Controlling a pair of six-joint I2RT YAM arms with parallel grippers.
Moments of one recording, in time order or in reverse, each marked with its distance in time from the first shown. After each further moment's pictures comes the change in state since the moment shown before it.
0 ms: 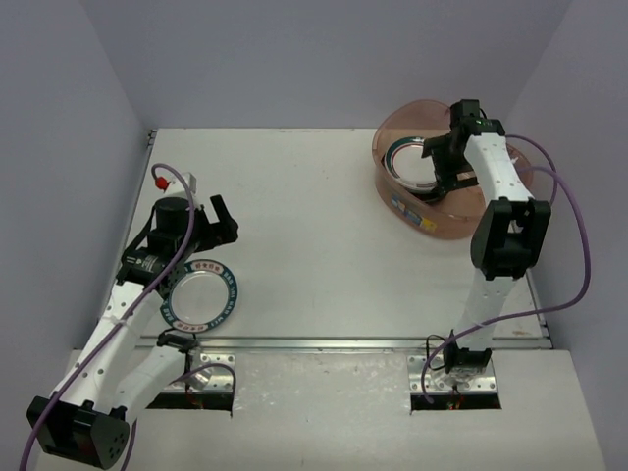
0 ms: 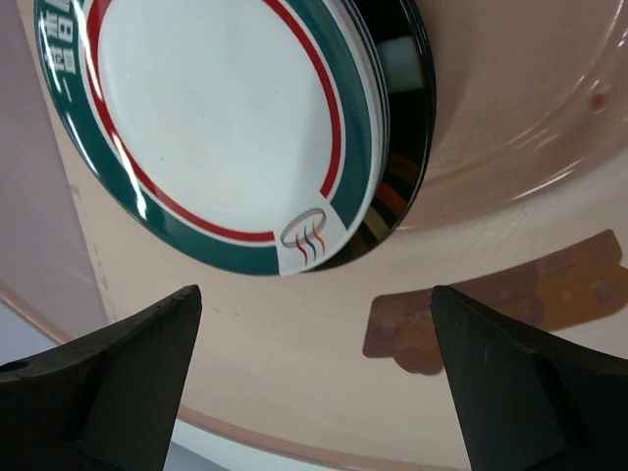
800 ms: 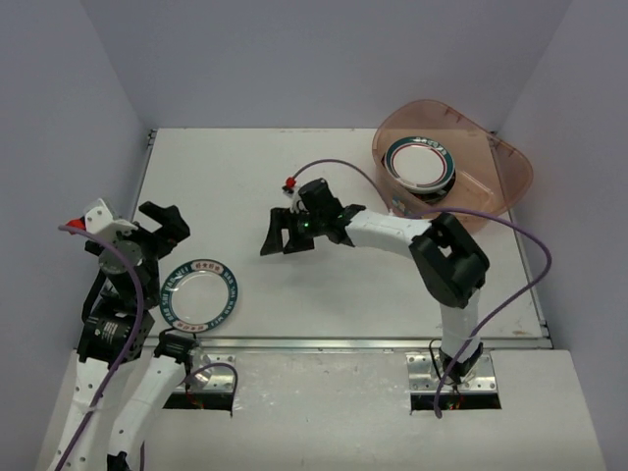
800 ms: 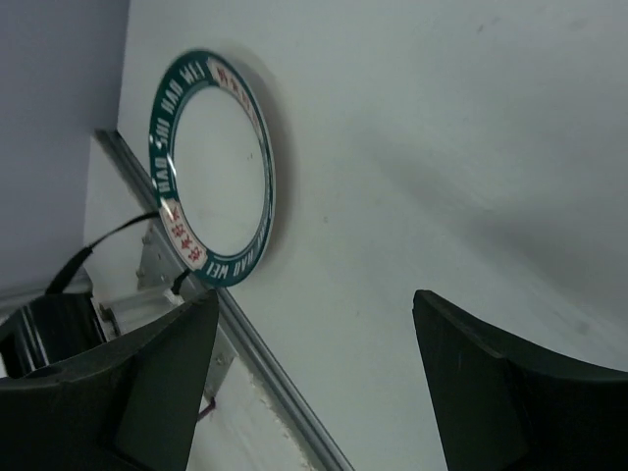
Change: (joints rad) left arm 0.000 -0.366 0.028 0.005 -0.457 -0.077; right arm 0.787 -0.091 -0.589 0.953 -0.554 -0.691
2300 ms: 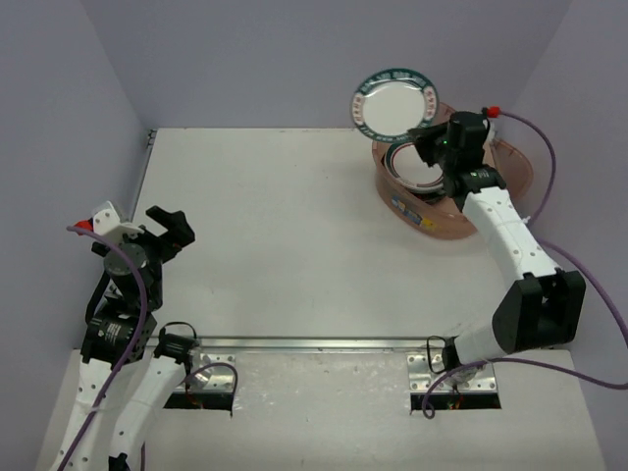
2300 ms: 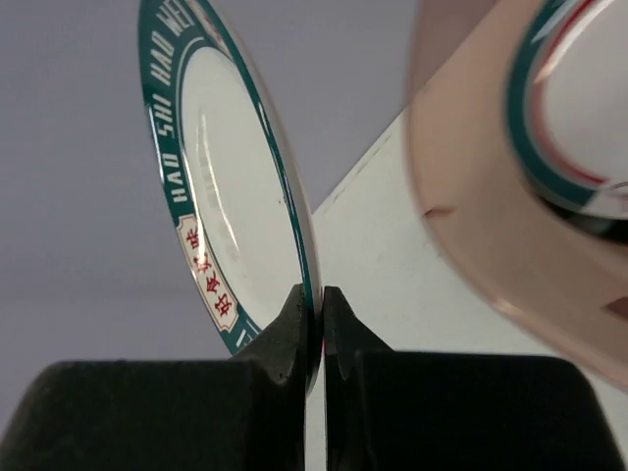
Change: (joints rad) left arm -0.002 -0.027 -0.046 -0.006 0.037 0.003; right arm -0.505 -0.455 0.032 -0.064 0.468 0.409
